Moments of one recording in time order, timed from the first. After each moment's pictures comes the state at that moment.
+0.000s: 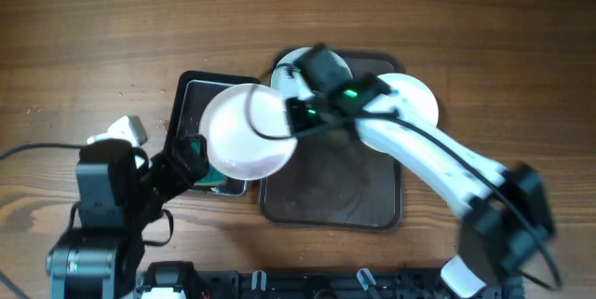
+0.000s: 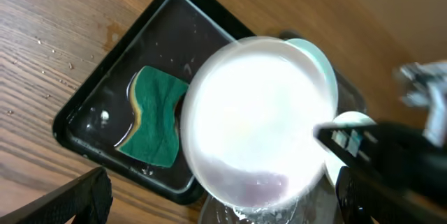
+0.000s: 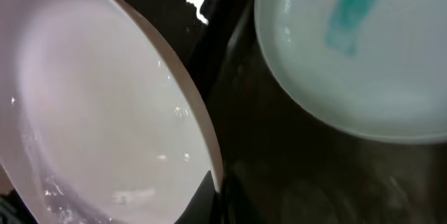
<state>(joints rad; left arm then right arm) -0.01 0.70 0.92 -1.03 0.13 -0.61 0.69 1.81 1.41 -0.72 -0.21 0.43</state>
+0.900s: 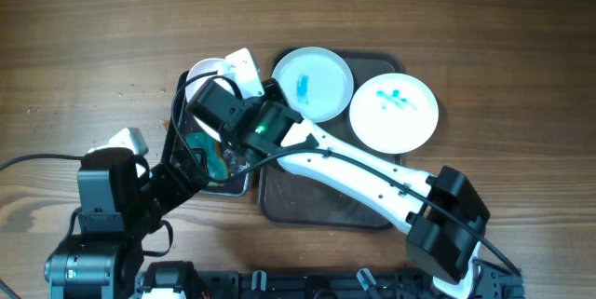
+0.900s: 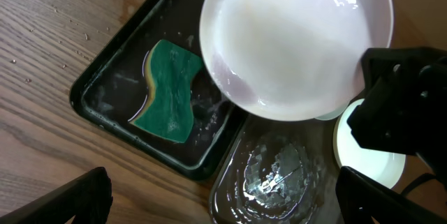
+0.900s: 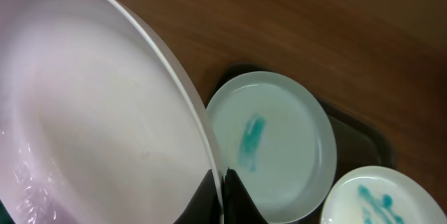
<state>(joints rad) -0.01 0.68 0.92 -1.12 0.13 -0.62 1.02 1.97 1.71 -0.78 0.70 0.40</state>
